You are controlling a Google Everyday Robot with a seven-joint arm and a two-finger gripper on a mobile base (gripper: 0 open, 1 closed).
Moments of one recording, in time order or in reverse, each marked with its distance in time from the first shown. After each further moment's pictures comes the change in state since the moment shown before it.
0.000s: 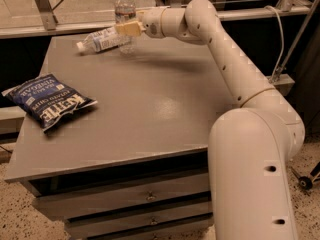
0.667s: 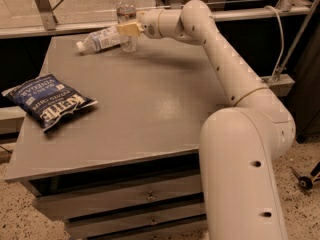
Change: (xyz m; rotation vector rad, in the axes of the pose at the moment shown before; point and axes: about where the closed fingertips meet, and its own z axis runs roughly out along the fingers) arm 0.013 -0.019 0.013 0.051 0.026 -0.002
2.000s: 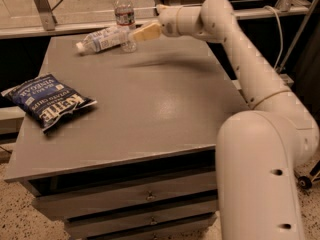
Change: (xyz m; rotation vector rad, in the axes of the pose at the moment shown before) arm 0.002 -0.018 -0.054 0.023 0.028 -0.042
